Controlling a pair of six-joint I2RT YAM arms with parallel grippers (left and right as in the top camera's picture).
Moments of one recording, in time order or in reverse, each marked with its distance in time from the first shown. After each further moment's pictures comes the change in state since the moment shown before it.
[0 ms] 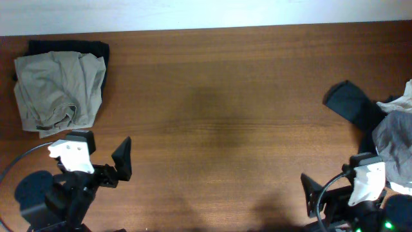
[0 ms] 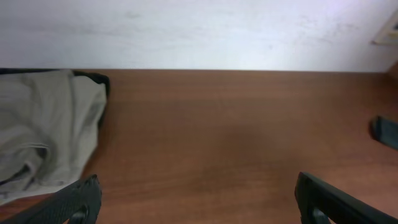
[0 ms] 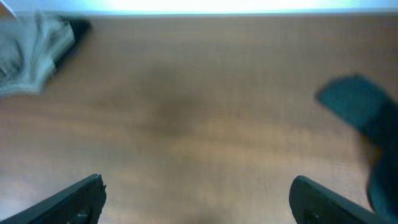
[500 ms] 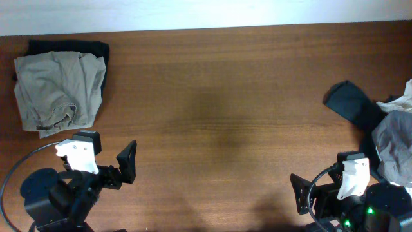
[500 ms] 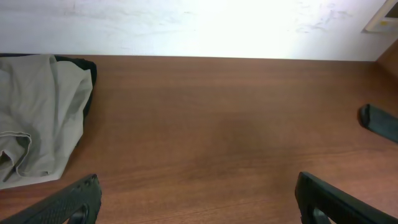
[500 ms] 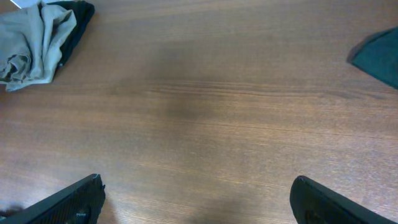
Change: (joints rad) left arm -0.016 0.004 -0.014 -0.030 0.013 0.003; right arm 0.000 0.000 -0.088 0.039 -0.068 0.115
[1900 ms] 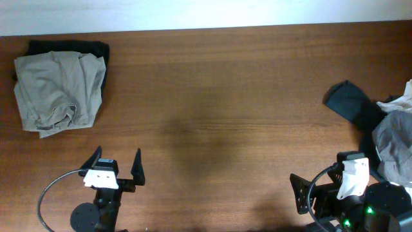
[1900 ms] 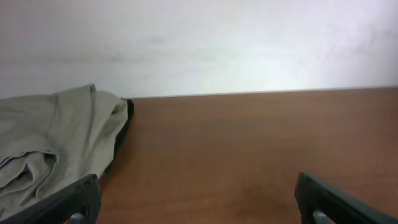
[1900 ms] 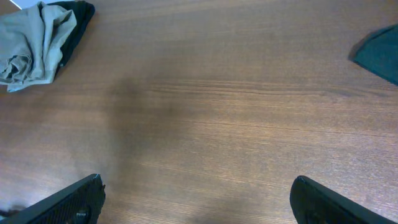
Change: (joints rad) left arm -0.093 -0.534 -0.722 0.572 -0.217 -0.047; right arm 0.000 0.000 -0.003 0.000 -0.001 0.006
